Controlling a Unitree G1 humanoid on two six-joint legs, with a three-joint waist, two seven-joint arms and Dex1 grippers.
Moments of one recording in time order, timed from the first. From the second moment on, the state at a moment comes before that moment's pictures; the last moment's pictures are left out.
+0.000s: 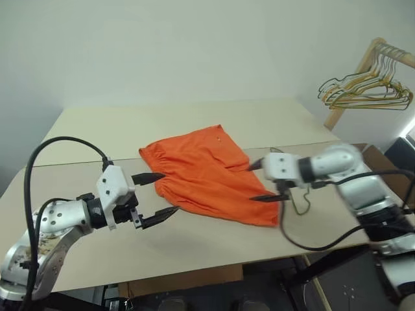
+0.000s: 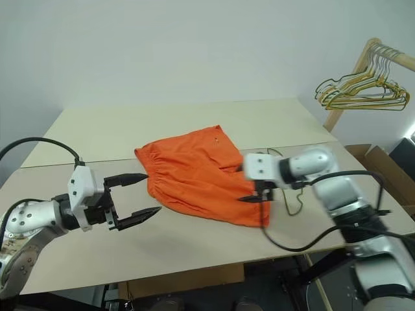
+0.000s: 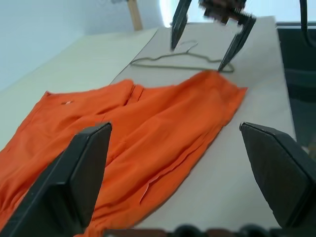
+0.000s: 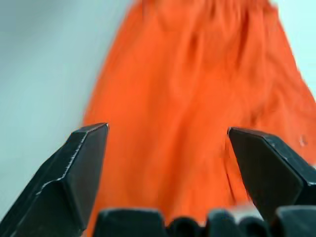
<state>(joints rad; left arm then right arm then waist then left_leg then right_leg) 0.00 0.81 0.26 -0.59 -0.66 0.51 -0.91 -0.66 -0.66 0.37 -0.13 0.09 0.35 1.17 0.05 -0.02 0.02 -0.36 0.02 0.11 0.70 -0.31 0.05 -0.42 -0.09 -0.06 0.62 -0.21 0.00</state>
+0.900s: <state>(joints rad) 0.17 0.93 0.42 -0.60 -0.70 0.54 -1.02 -0.94 0.09 0.60 0.74 -0.23 0.40 0.55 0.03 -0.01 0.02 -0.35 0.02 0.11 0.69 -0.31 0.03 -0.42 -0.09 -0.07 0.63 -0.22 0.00</state>
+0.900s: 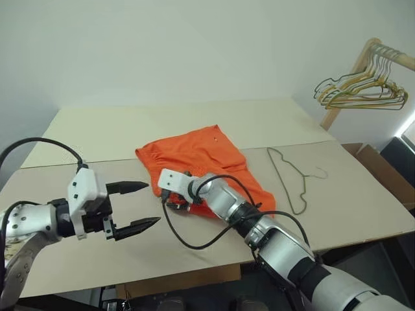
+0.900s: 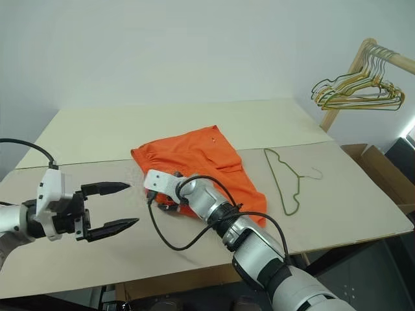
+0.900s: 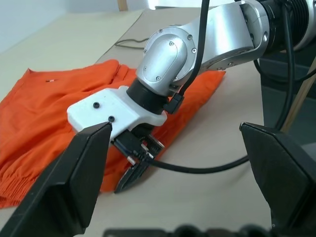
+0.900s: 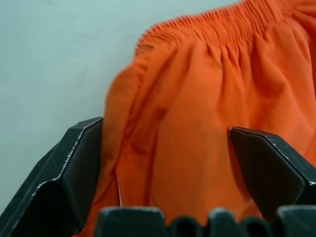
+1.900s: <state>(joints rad) 0.11 0.97 0.37 -0.48 -0.60 0.46 -1.11 -0.60 -0.53 0.60 0.08 -0.09 -0.15 1.16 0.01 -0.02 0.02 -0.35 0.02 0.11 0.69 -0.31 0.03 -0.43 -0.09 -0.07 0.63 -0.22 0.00</state>
